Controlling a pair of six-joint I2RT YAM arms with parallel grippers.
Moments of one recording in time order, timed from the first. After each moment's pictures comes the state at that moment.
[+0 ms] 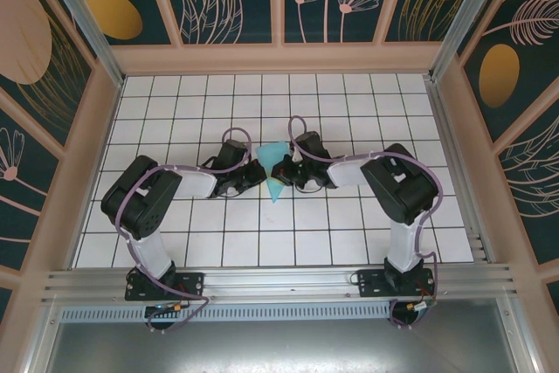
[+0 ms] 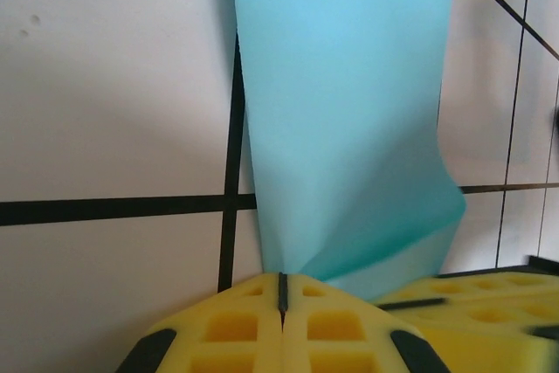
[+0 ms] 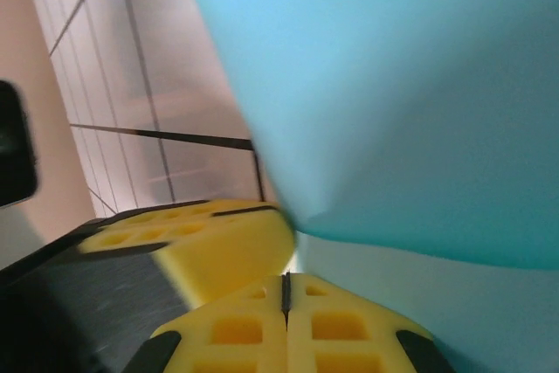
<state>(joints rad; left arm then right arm) -0.55 1.80 0.75 0.23 0.30 -0.91 0.65 1.88 0.91 0.21 -0.52 1.03</state>
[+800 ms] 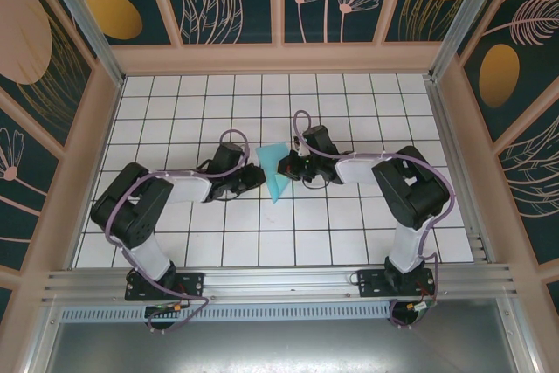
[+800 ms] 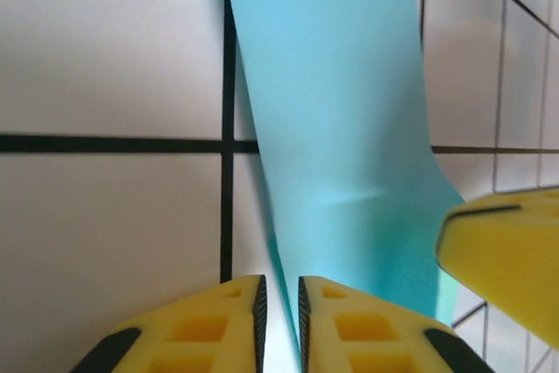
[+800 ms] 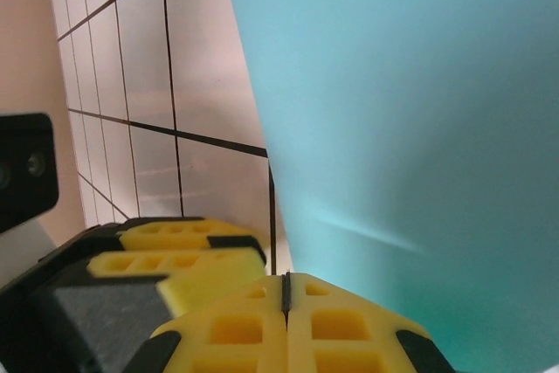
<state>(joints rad) -0.55 1.70 0.68 0.22 0.33 -0.86 0.60 1.84 0.91 0.15 -0.54 0.88</state>
